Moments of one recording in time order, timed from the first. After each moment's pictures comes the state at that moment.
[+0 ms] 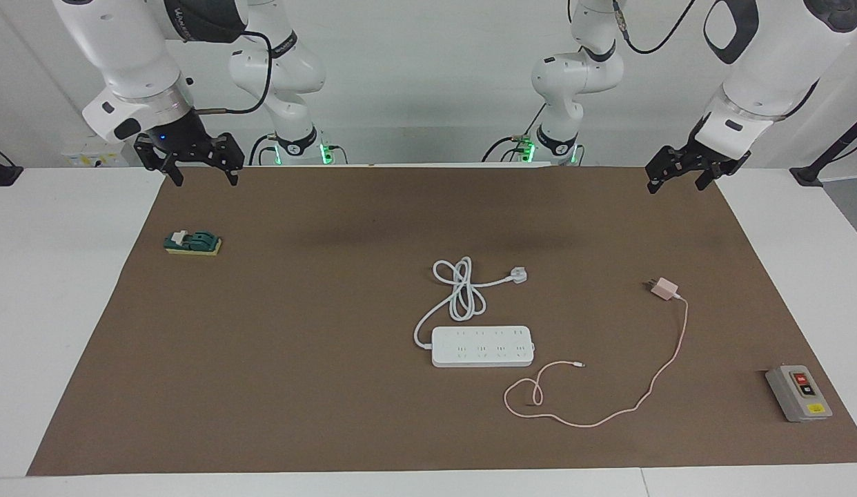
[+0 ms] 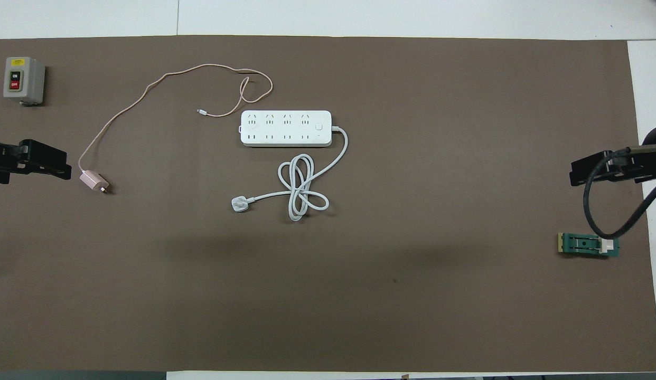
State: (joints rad) left arm 0.06 0.01 -0.12 -1.57 0.00 1.49 -0.04; right arm -0.09 -0.04 0.10 -1.63 -0.03 1.52 -0.01
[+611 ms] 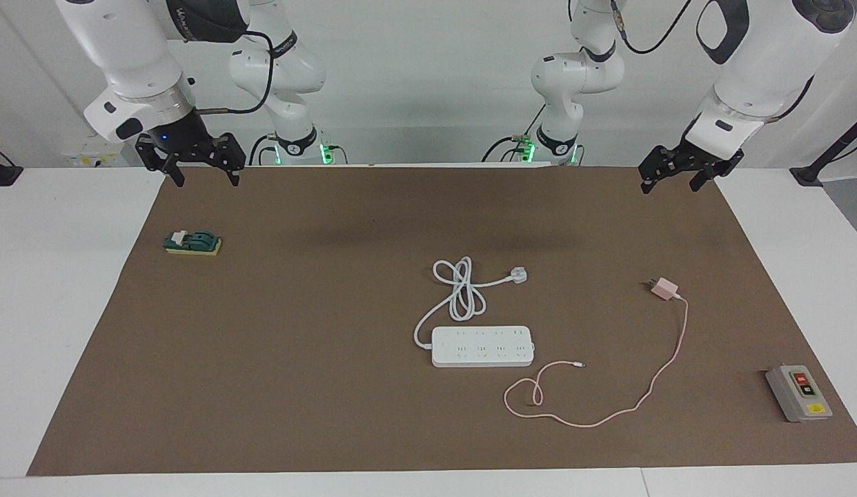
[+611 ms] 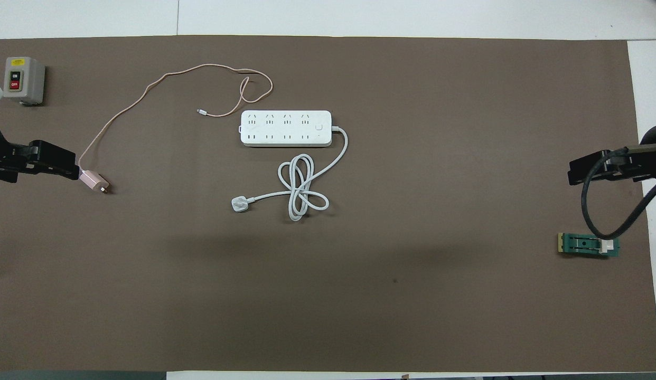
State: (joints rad) left arm 0.01 0.01 -0.09 -1.57 0.00 1.50 -0.04; right arm -0.09 -0.04 0.10 -1.63 -0.03 1.52 -0.01
